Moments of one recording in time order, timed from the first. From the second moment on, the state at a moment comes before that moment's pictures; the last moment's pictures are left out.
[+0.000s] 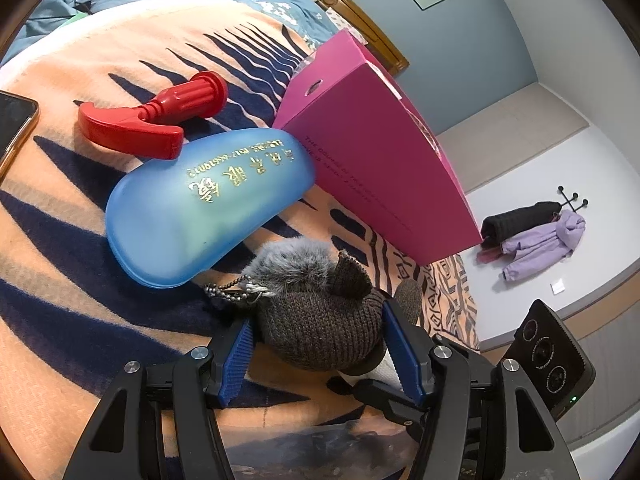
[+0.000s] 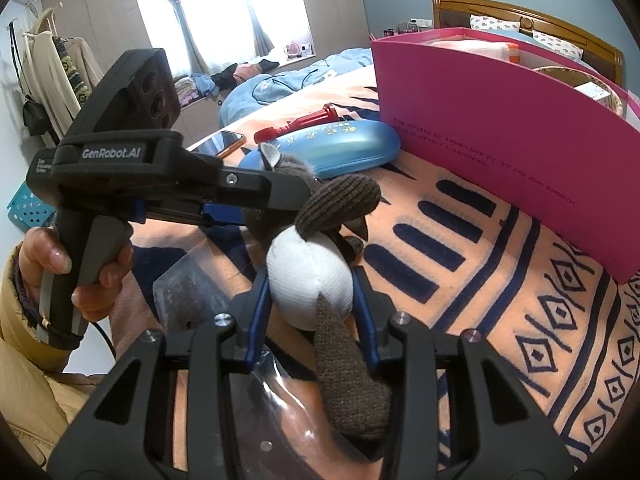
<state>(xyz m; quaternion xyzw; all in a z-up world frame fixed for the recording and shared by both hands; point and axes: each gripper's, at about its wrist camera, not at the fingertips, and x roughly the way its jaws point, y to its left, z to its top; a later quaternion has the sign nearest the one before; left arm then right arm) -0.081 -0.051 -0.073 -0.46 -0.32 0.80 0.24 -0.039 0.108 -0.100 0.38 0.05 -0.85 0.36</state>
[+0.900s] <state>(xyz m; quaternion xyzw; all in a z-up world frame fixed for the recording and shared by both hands) -0.101 -0.019 -0.009 -0.41 -0.27 0.82 0.31 -0.039 0.145 -0.043 0.31 0.07 -0.89 0.34</state>
